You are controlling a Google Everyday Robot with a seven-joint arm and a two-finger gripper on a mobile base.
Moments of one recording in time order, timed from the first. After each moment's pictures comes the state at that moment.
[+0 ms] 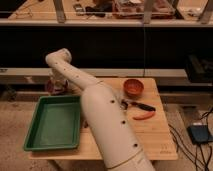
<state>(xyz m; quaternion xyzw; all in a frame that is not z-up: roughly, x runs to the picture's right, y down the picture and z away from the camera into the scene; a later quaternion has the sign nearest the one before) -0.312 -0.070 0.951 -0.03 -0.26 -0.64 0.72</state>
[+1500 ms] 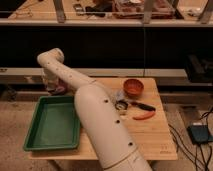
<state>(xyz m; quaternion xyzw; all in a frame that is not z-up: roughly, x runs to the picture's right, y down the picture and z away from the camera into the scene) -0.355 -0.055 0.926 -0.01 -0.29 -0.68 0.68</state>
